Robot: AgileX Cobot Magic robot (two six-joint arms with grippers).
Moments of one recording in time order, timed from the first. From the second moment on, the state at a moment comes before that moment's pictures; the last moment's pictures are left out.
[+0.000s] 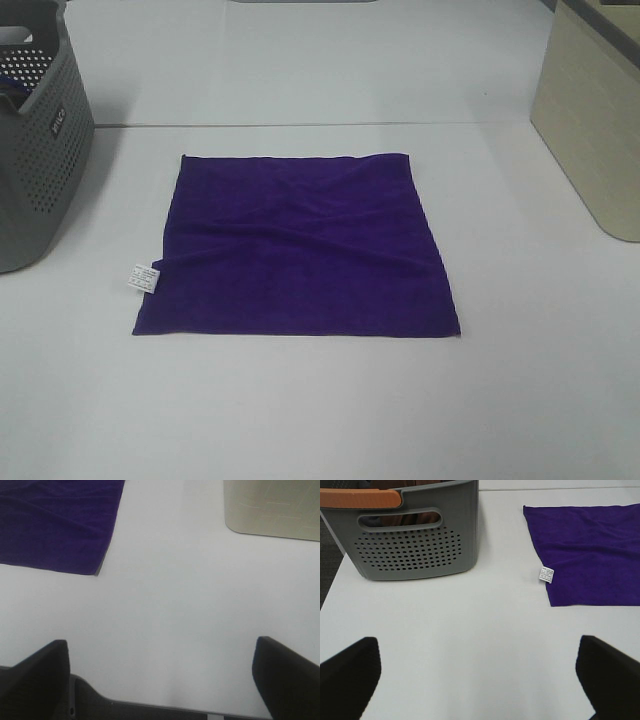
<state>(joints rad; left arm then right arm) 0.02 0.00 -0.51 -0.04 1.08 0.00 -0.03 0.00 -0.46 0.14 1.12 -0.17</state>
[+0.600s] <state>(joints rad) 0.02 0.00 -0.51 -0.05 1.08 0.00 -0.03 0.00 -0.46 0.14 1.12 -0.17</state>
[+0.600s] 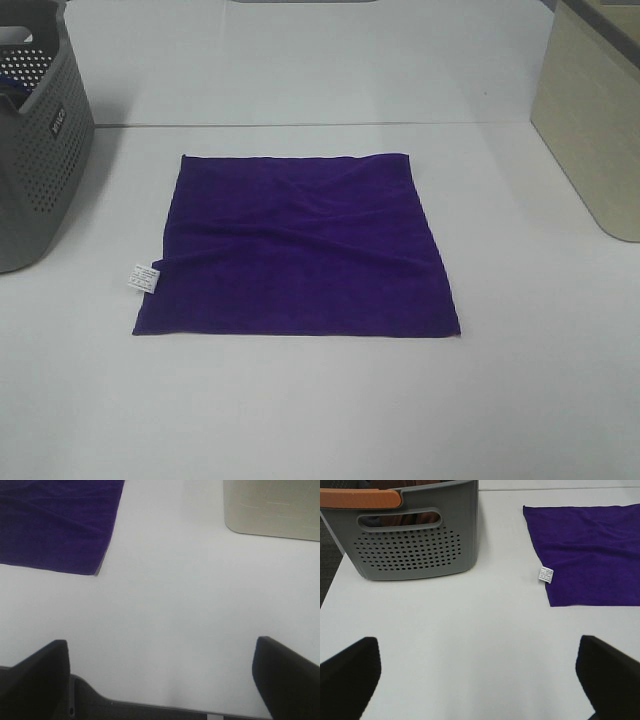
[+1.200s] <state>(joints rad) 0.02 0.00 -0.51 -0.05 1.08 0.00 -0.03 0.00 -0.46 0.14 1.12 -0.17</state>
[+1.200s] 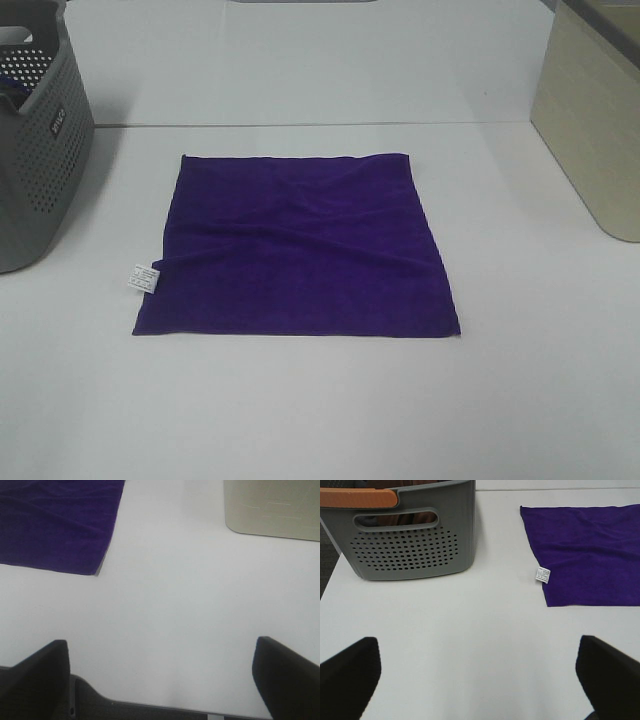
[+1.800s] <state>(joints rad) 0.02 0.00 -0.51 -0.05 1.08 0.00 -0.03 0.00 -0.46 0.14 1.12 -0.17</state>
